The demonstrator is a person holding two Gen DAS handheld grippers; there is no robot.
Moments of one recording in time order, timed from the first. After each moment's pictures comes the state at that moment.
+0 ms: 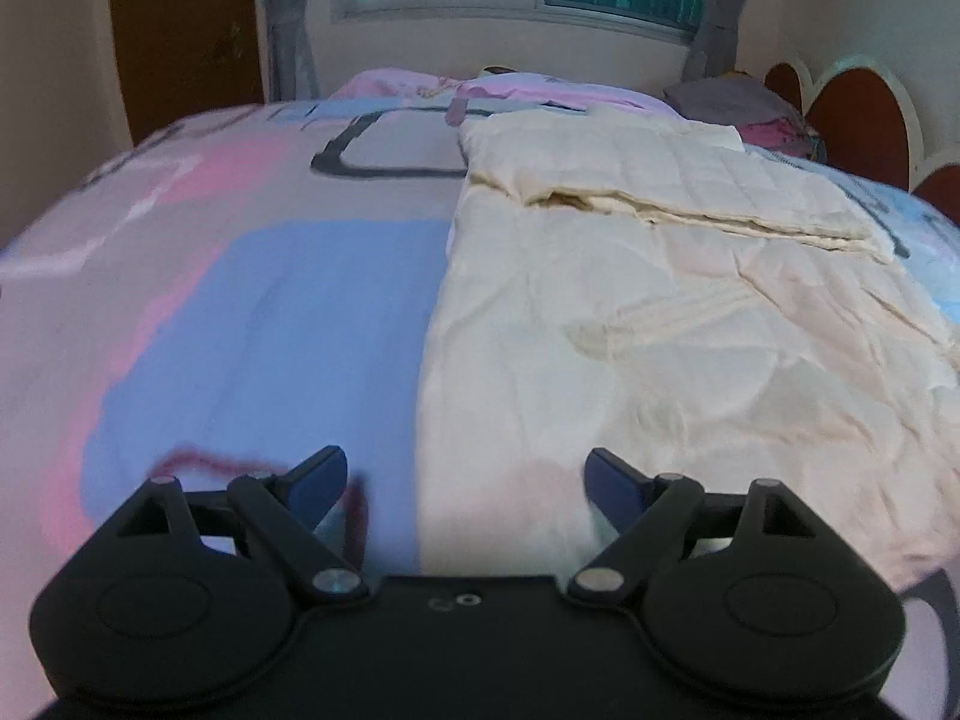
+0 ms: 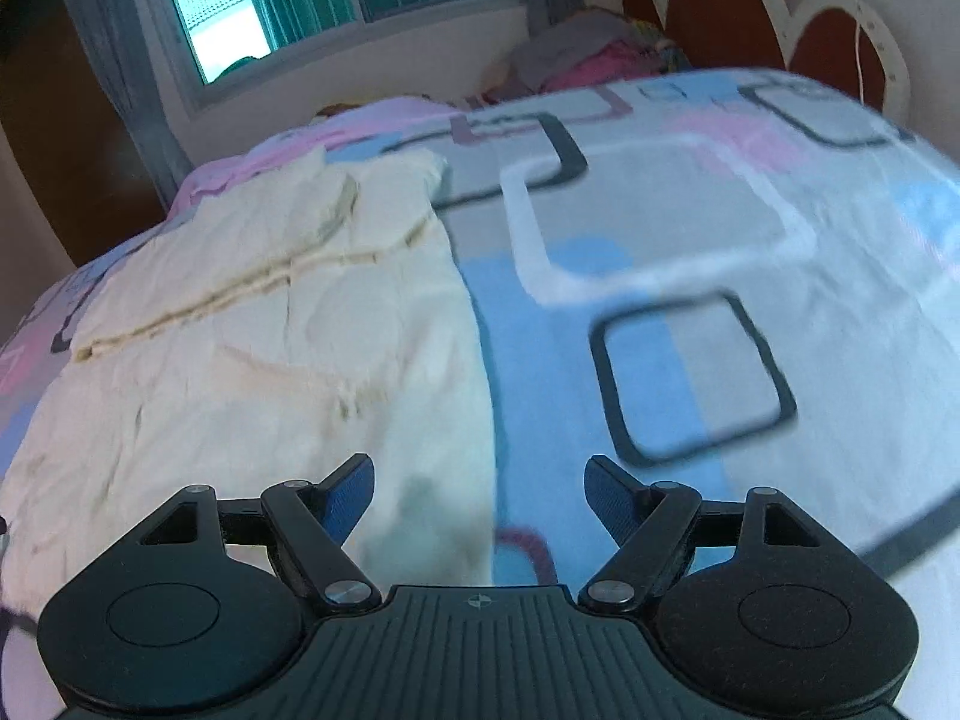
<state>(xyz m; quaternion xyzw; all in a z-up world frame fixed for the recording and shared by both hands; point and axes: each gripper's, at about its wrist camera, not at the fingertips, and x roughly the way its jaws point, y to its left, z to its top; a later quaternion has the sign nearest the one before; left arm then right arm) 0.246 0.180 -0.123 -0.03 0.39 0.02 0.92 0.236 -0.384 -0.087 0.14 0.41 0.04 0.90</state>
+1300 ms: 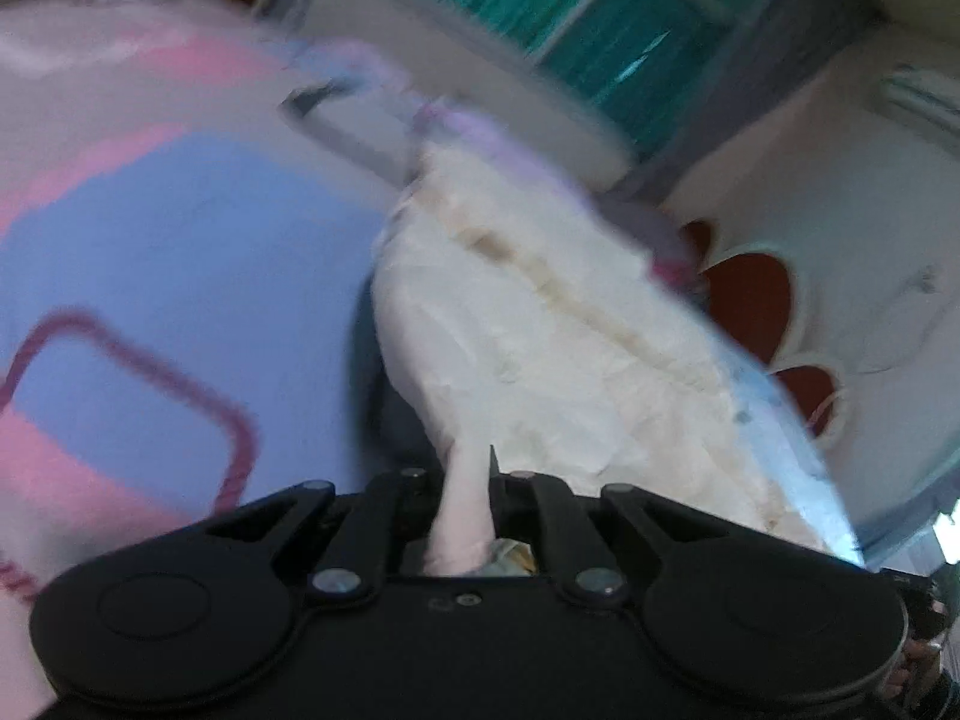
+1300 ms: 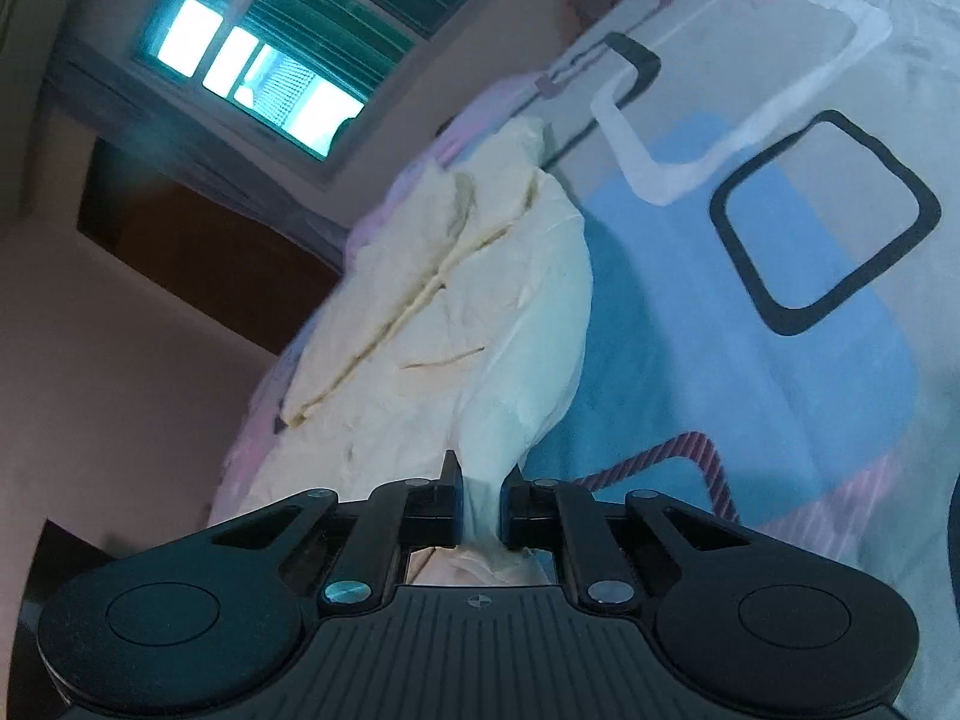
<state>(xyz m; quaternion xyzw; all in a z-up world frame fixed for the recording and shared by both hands) 0.233 0.219 -0.146 -0.28 0.35 -0.07 0.89 0.240 -0.419 -0.111 0.37 0.41 0.18 0.81</state>
